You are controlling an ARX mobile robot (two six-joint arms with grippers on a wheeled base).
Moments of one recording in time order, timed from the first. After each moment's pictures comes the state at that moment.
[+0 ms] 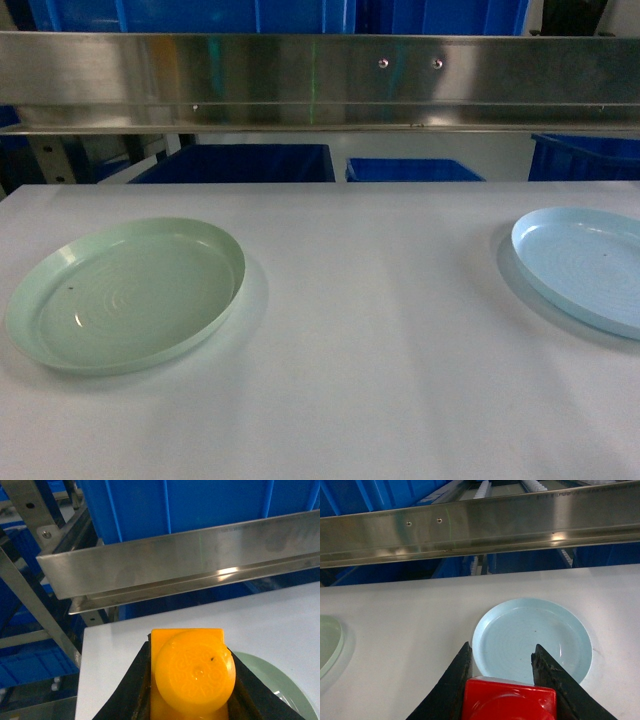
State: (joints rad) left arm 0.03 1.16 0.75 0.17 0.09 0.14; right arm 0.04 0.89 0.53 0.11 -0.11 0.12
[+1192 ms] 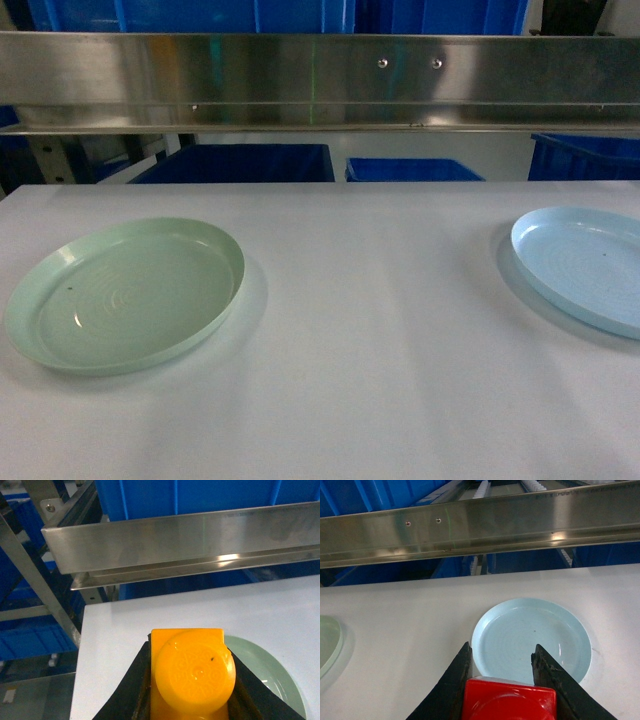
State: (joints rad) left arm 0.02 1.10 0.76 0.04 0.06 0.08; right arm 0.04 0.89 0.53 0.11 -0.11 0.12
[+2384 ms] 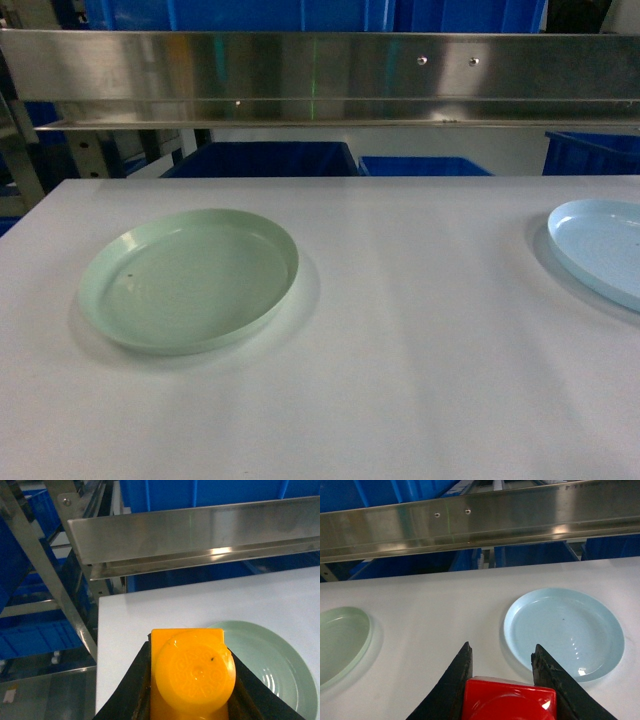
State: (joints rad) left arm 0.01 1.10 0.77 0.03 0.09 0.07; right arm 0.03 0.89 0.53 0.11 -0.11 0.12
